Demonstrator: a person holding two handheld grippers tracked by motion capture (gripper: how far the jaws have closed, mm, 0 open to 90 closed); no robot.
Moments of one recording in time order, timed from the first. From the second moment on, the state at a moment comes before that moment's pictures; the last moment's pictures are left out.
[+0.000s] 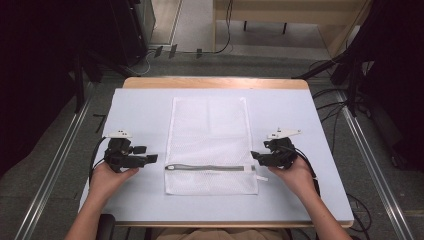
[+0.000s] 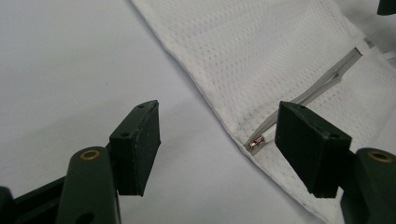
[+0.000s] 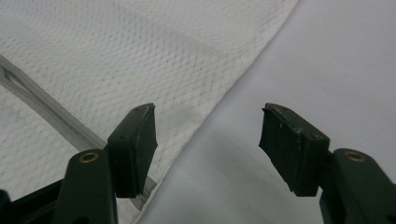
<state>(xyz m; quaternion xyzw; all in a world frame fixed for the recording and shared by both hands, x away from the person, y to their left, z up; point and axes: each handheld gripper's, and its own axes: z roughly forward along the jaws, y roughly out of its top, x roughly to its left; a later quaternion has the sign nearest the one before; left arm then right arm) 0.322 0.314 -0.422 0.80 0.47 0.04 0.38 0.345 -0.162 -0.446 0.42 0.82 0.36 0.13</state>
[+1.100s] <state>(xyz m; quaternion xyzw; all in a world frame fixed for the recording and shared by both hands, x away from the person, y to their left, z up) 0.324 0.310 -0.425 0.80 0.48 0.03 0.37 0.323 -0.122 -0.433 0.37 0.85 0.37 0.11</state>
